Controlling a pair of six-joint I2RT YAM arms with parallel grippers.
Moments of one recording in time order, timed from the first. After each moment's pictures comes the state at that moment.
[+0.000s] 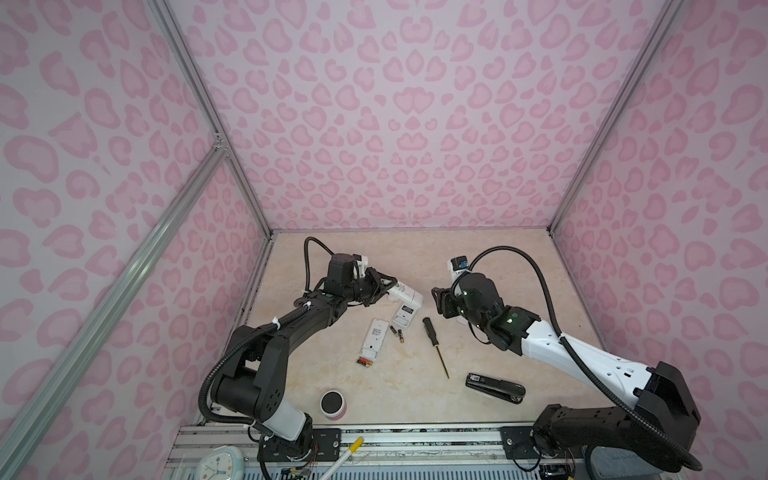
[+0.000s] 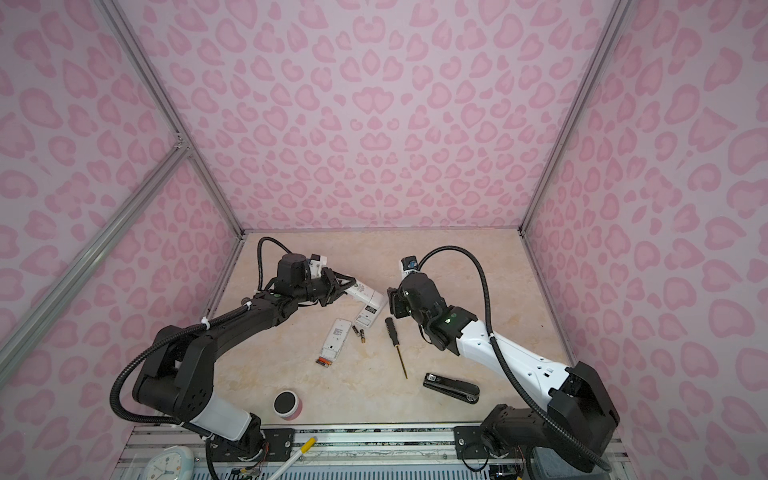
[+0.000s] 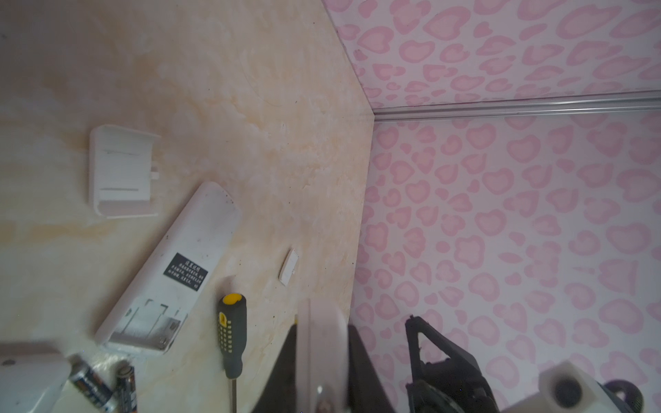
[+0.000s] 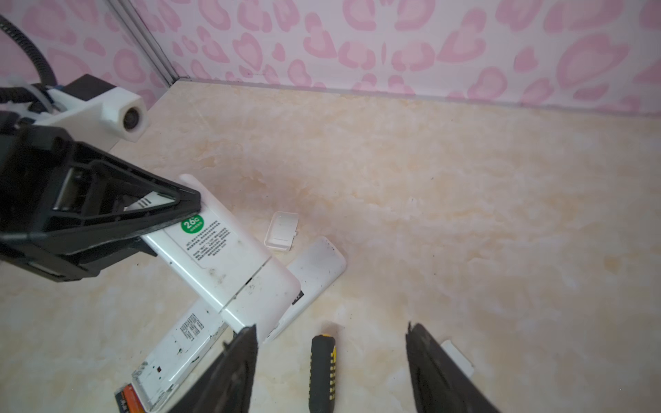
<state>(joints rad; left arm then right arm) -0.35 1.61 0.92 0.20 0.64 -1.13 0.67 1.32 0.91 -0.16 0.15 0.41</state>
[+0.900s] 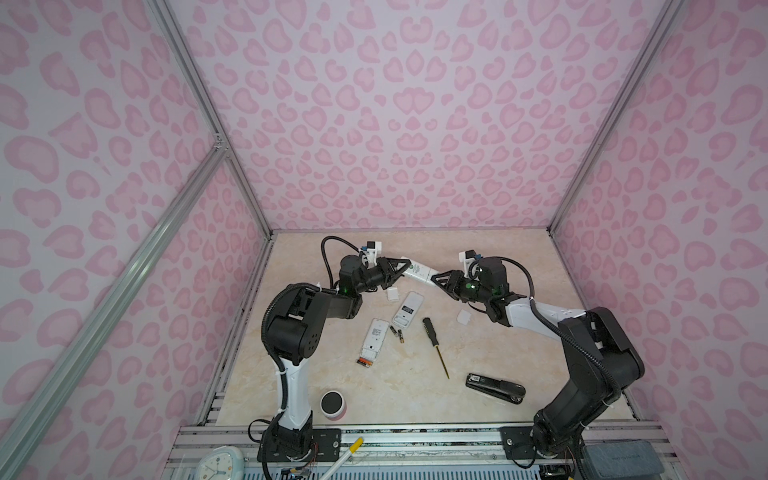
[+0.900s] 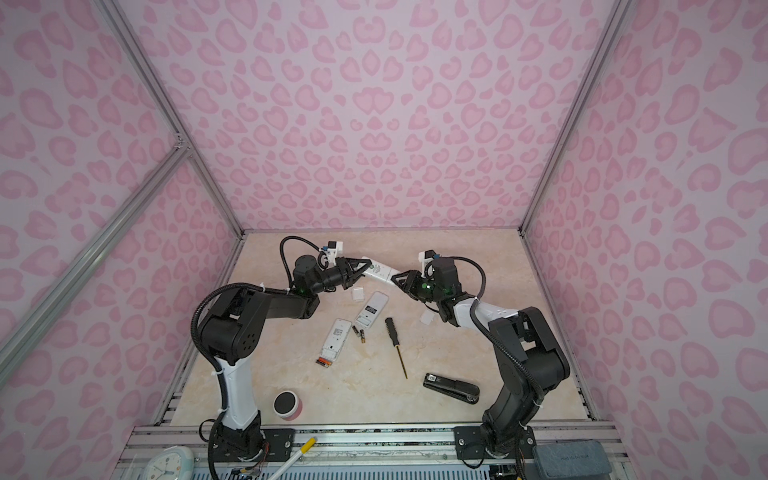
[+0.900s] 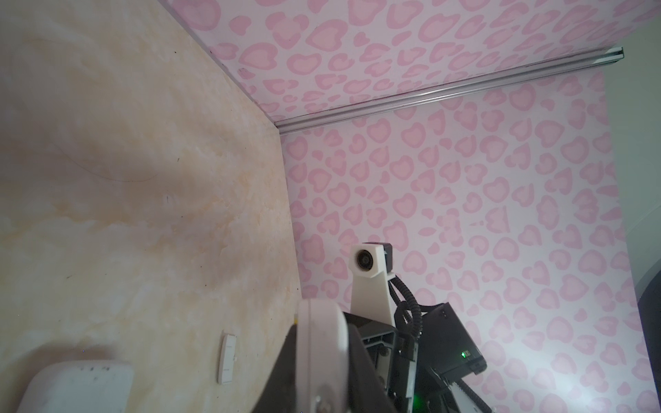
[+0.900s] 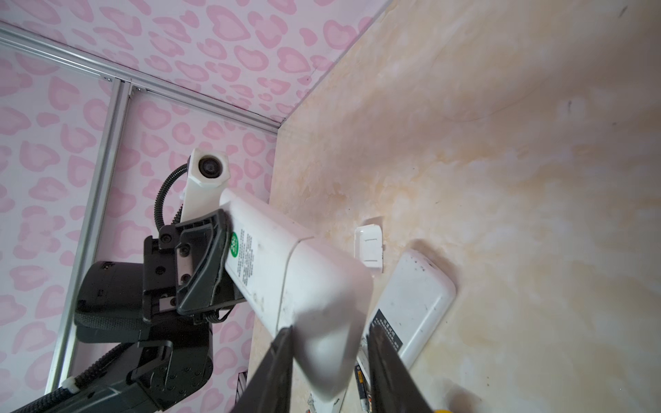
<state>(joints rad) -0.35 2.03 1.02 1.00 0.78 -1.37 0.34 1.70 0.87 0.40 -0.56 0.96</state>
